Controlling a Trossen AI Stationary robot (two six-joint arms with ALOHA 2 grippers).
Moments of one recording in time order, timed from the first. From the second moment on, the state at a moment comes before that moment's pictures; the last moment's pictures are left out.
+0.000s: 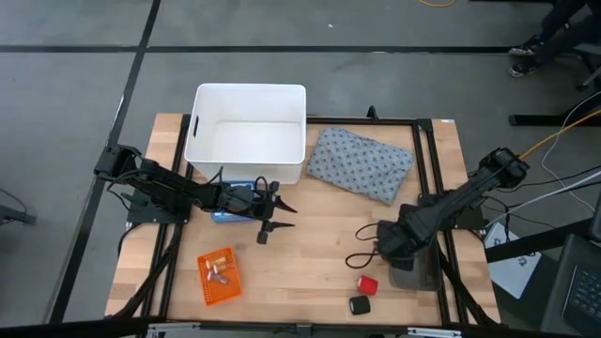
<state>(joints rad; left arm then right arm) -0.14 1.40 0.59 0.61 -0.03 0.10 0.63 1.45 0.95 -1.22 -0.07 0.88</state>
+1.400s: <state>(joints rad) -0.14 1.40 0.59 0.60 -0.04 0.09 0.65 1.45 0.86 -1.09 -0.17 0.99</state>
